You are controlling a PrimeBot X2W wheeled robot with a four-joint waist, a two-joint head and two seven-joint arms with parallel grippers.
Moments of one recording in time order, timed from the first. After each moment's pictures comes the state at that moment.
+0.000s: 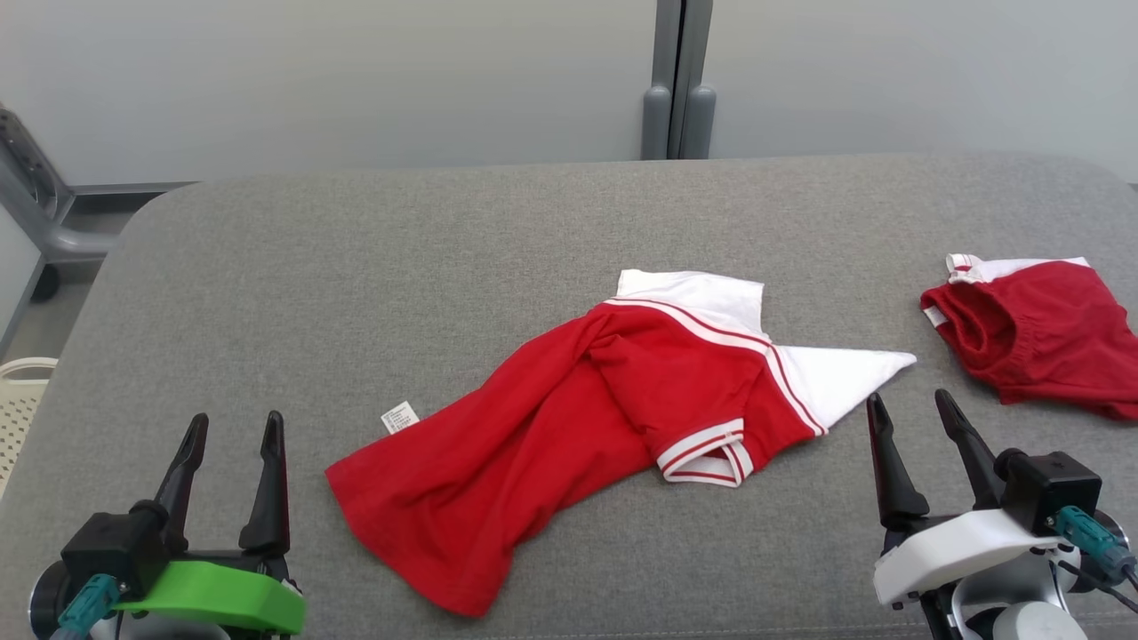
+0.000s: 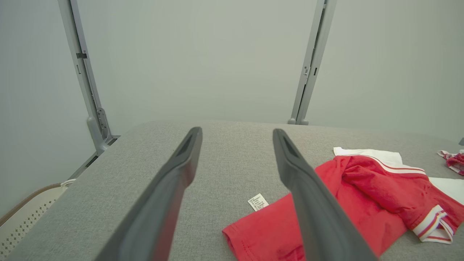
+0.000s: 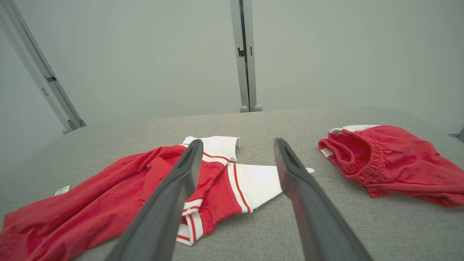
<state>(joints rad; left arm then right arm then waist) 0.00 0.36 -0.22 0.07 -0.51 0.06 -0.24 0.04 -0.05 -0.01 0.00 0.18 0.13 -0.09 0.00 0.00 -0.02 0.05</state>
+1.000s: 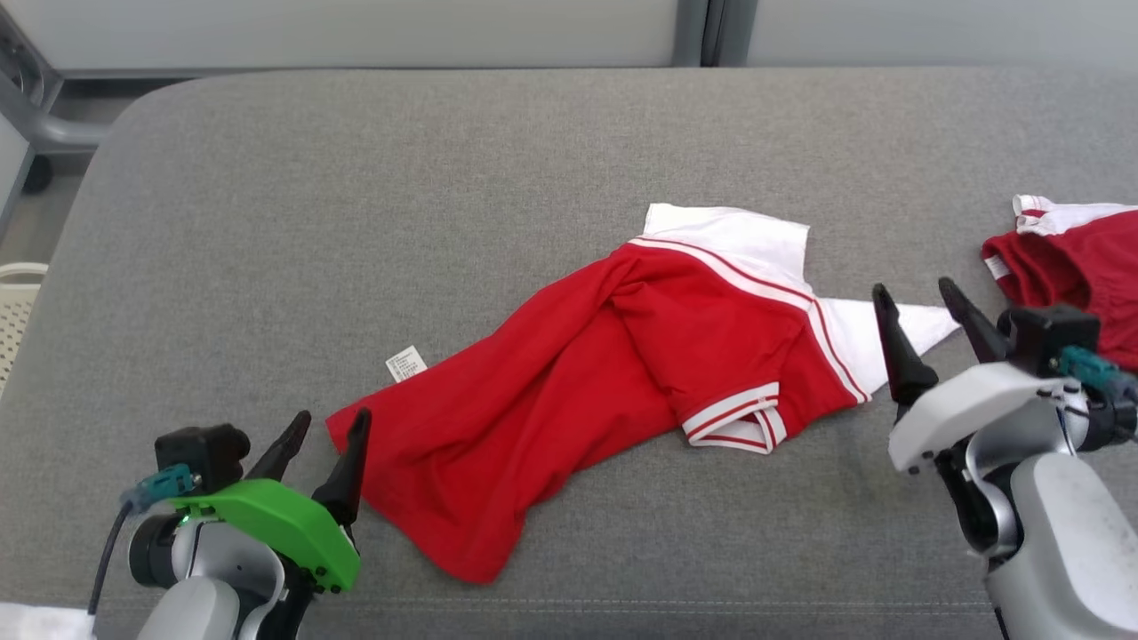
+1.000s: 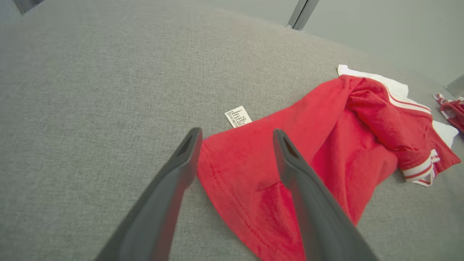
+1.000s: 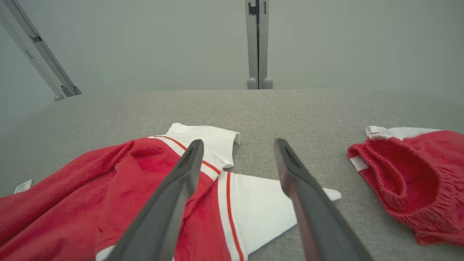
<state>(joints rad) -0.15 0.30 -0.30 0.24 -0.66 -0.03 0.05 -0.23 -0.16 0.02 0.19 0.25 0.13 0.01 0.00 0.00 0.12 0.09</state>
